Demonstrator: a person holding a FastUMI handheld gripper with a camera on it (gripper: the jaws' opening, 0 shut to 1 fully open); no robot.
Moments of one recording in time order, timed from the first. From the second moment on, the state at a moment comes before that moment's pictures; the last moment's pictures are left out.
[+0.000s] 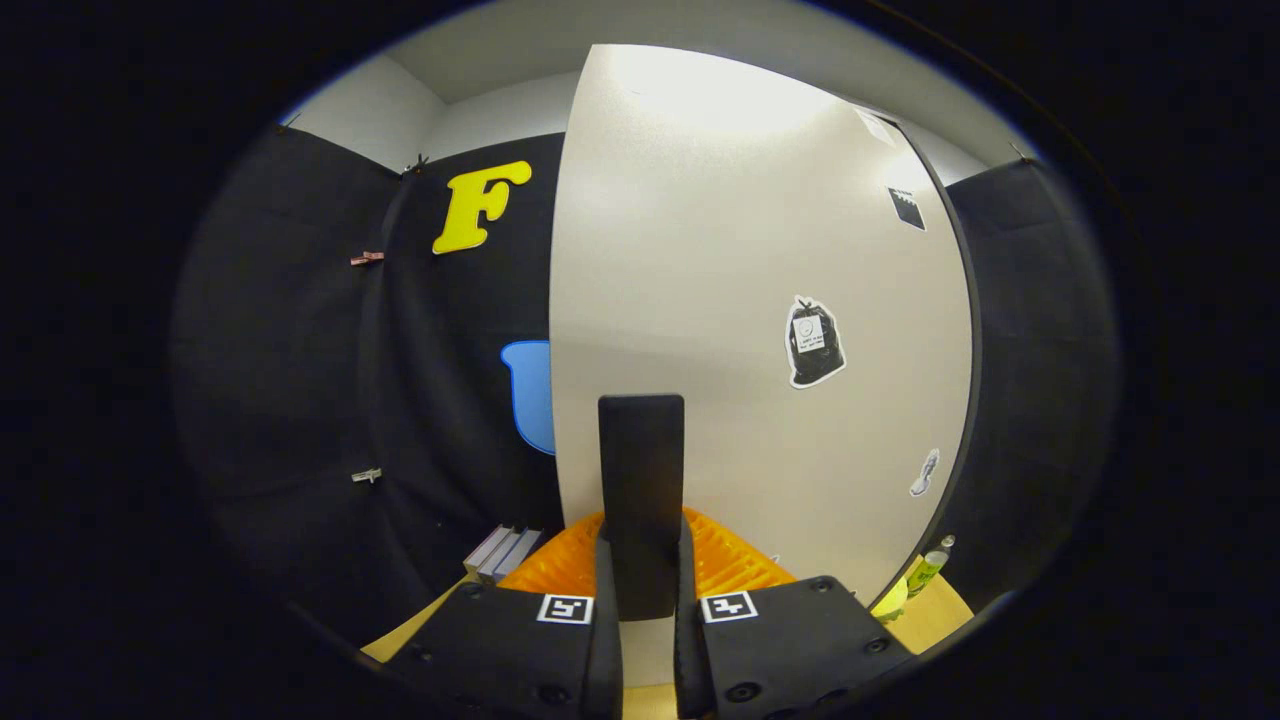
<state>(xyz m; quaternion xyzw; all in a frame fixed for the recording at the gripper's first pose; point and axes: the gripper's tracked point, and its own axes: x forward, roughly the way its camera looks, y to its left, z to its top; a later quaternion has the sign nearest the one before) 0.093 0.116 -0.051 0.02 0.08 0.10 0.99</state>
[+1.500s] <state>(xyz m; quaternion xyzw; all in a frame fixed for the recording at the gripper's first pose) -0.066 -0.105 -0.014 0.03 0.07 0.09 0.99</state>
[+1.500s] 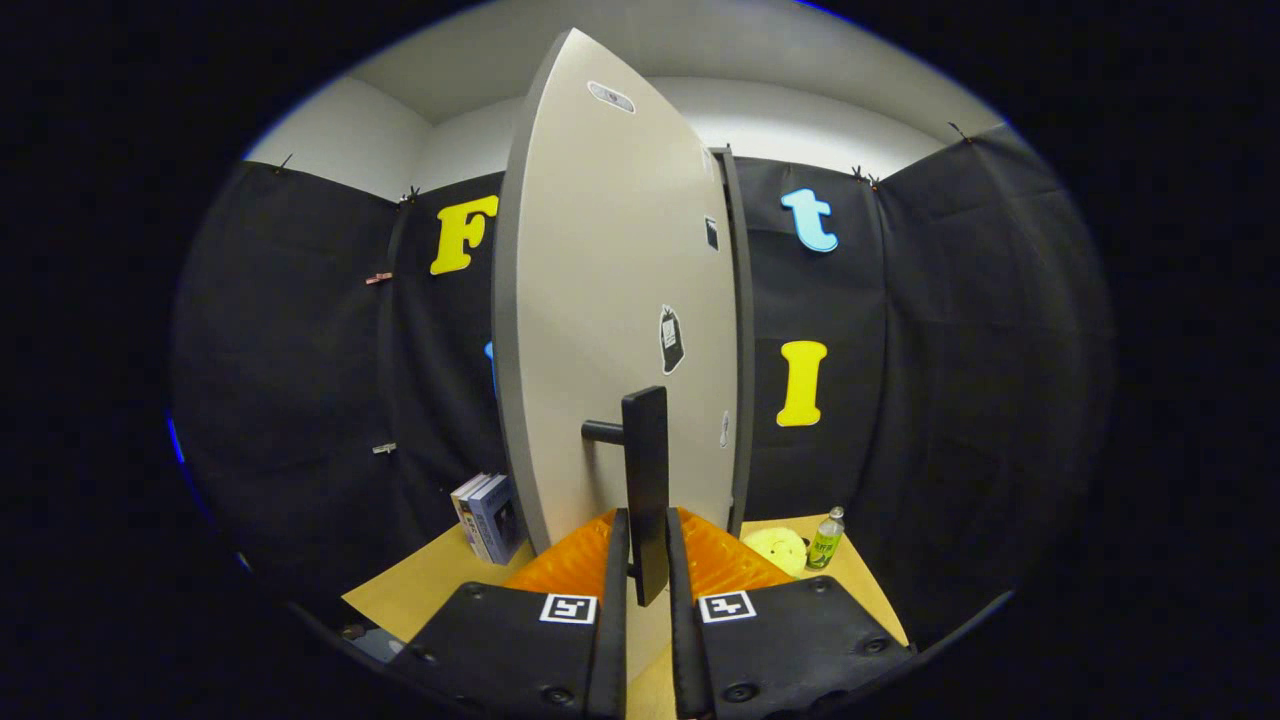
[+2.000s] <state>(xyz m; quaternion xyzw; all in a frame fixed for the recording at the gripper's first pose) -0.118 -0.169 -0.009 0.02 0.06 0.03 1.00</state>
